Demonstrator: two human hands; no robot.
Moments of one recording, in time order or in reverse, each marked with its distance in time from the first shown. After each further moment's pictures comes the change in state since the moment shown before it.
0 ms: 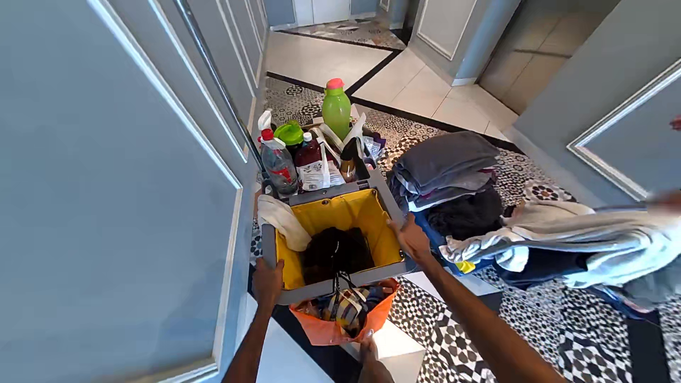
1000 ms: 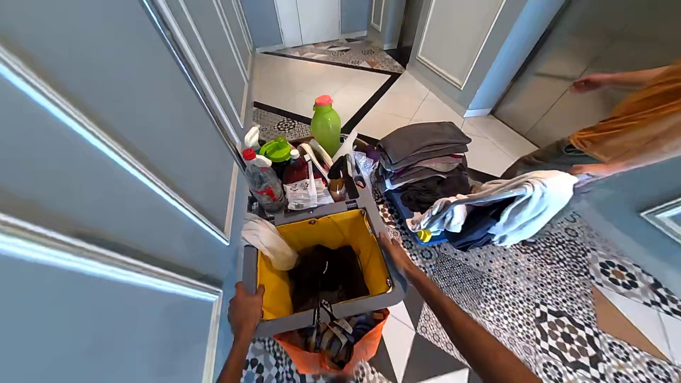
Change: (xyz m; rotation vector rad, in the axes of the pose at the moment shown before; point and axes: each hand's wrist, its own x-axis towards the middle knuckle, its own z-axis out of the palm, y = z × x) left_hand 0.573 0.396 0.030 0.103 0.001 -0.013; right_hand 0.616 -0.319 -0.002 0.543 -0.208 0.121
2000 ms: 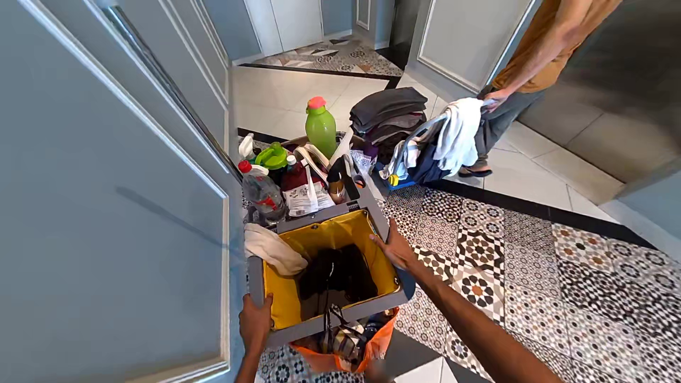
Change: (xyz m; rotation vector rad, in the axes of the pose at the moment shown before) left_hand 0.504 0.385 0.012 -0.097 -0.033 0.072; right_hand 0.515 -0.379 0.031 -0.302 0.112 -0.202
